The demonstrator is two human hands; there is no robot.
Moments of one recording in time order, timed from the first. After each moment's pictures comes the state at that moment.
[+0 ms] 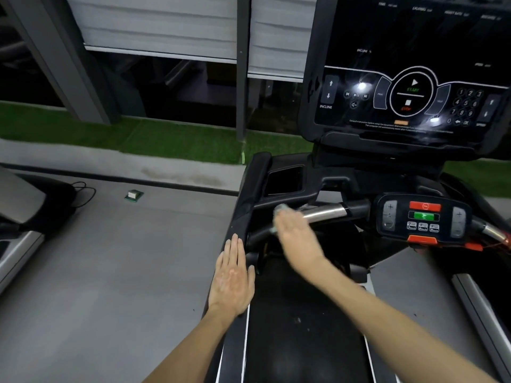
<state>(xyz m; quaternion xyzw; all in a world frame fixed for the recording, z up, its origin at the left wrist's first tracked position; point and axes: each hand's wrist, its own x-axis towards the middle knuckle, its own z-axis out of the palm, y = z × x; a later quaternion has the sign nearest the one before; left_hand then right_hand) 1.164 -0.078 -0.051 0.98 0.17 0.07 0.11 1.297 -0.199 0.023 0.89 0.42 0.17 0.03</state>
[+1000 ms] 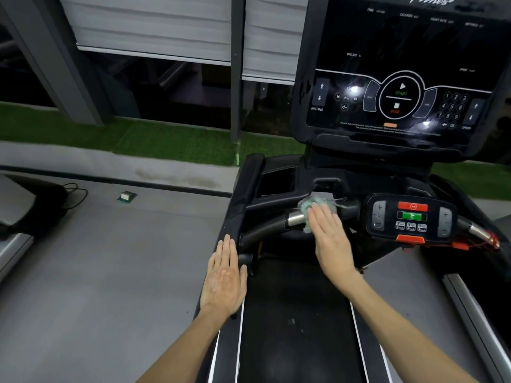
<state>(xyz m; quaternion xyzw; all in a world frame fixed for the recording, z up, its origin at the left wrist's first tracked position) 1.167 -0.080 -0.050 0.97 0.18 0.08 0.12 1.318 -0.282 0.016 0.90 0.35 0.23 -0.10</state>
